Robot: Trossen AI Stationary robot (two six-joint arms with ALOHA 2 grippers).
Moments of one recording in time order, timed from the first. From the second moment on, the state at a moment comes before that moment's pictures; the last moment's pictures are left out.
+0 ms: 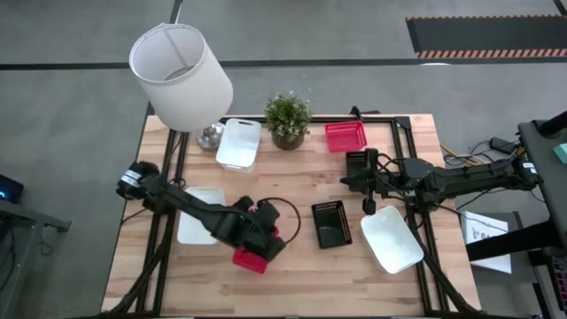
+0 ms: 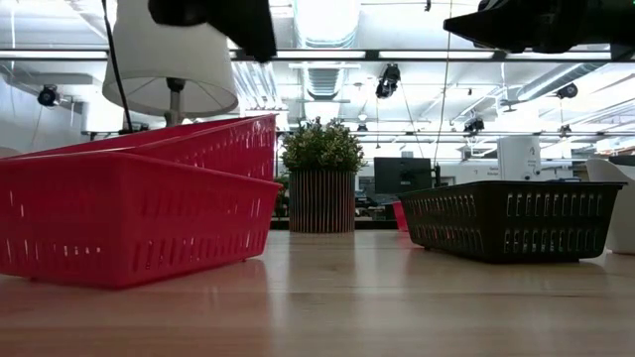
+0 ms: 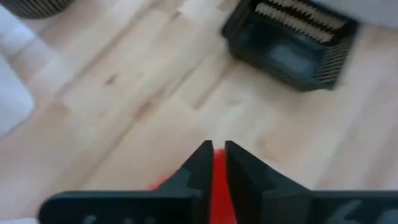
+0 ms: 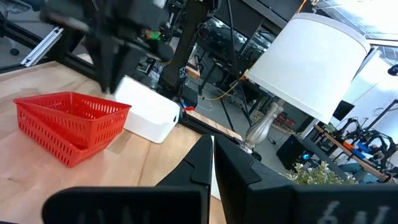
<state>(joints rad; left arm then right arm) -0.44 1.78 1.59 -1.01 -0.53 -1.05 0.03 0.72 0.35 0.38 0.02 -0.54</state>
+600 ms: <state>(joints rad) -0.39 1.77 1.46 -0.93 -0.41 -0.98 0.03 0.72 0.35 0.37 0.02 -0.54</state>
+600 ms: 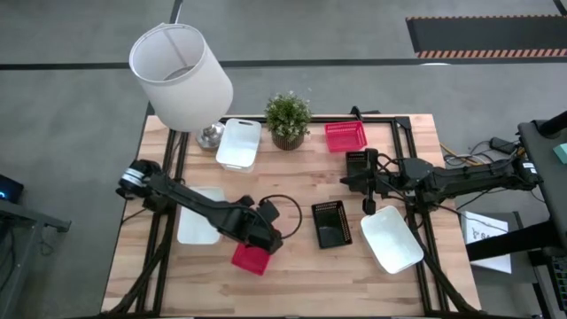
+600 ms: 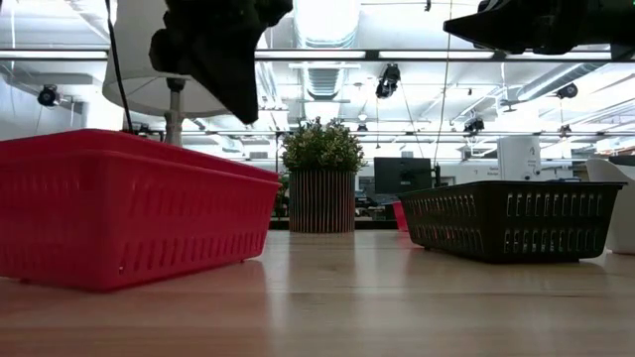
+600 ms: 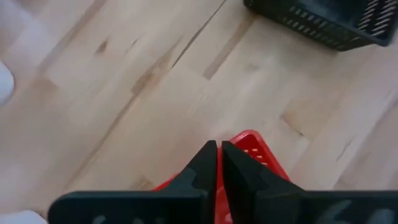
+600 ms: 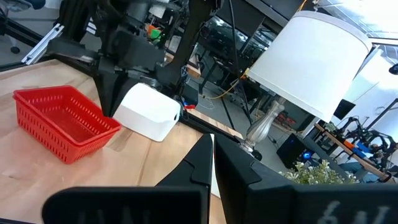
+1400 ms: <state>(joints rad) -0.30 1.52 1.10 -0.24 -0.33 0.07 0.03 0.75 0.35 0.36 0.02 -0.55</state>
